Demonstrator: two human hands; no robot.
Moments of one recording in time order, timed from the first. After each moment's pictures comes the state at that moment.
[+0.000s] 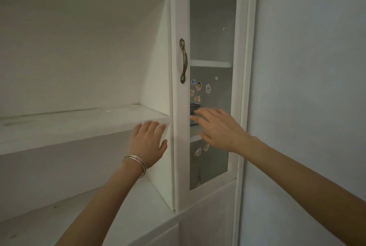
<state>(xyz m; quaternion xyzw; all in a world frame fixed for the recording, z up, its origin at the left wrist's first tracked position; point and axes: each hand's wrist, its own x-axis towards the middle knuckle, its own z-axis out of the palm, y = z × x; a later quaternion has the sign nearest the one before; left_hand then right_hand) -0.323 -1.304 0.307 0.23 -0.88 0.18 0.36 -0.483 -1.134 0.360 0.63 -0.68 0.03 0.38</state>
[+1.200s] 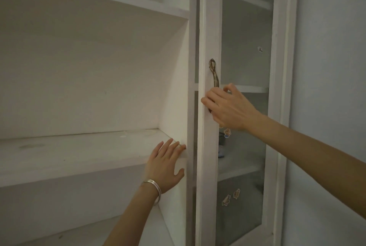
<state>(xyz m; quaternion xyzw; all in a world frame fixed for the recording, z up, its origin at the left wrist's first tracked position) -0.386 -1.380 0.306 0.25 -0.88 0.20 0.34 -0.556 -1.236 0.472 0.59 -0.51 -0.04 0.62</state>
